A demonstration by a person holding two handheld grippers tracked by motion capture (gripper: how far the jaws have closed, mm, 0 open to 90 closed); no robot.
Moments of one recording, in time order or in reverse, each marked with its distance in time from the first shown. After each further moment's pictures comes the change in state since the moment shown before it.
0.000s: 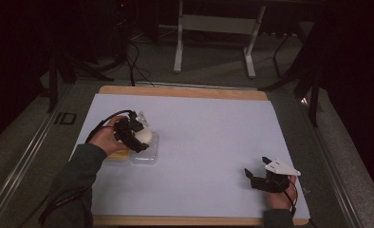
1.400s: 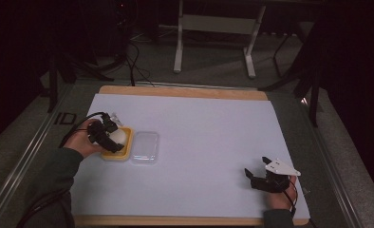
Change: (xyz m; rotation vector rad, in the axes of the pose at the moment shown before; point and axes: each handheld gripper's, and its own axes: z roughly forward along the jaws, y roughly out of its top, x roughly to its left) left arm 0.035 -0.069 -0.005 0.090 0.064 -0.150; right arm 0.000 0.000 0.000 -0.004 -0.004 -0.003
